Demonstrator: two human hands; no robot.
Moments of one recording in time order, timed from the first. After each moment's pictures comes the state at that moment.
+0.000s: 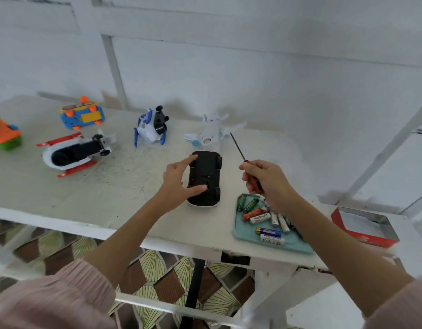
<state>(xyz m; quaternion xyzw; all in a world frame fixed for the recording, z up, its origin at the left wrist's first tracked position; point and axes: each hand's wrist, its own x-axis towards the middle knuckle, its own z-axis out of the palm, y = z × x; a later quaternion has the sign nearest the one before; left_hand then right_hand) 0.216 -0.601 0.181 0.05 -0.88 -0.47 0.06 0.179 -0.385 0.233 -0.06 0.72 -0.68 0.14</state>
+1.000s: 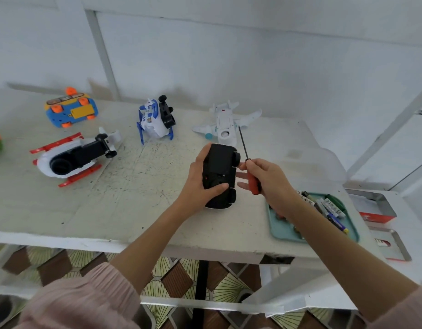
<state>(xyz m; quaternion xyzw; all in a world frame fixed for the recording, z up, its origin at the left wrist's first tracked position) 0.203 -0.634 0.153 -0.07 -0.80 -0.59 0.06 0.188 -0.462 0.213 -0.02 0.72 -0.69 0.12</state>
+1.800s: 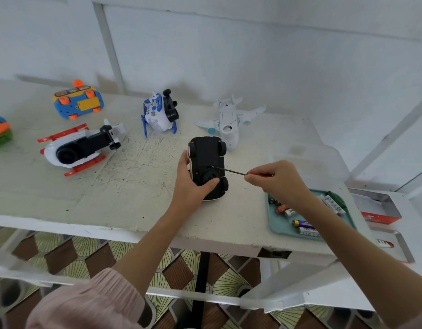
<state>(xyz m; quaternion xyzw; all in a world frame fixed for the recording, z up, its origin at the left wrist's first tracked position) 0.221 -0.631 0.146 0.06 -0.76 -0.64 0.12 0.203 -0.436 0.227 -0.15 0.89 -0.43 0.04</state>
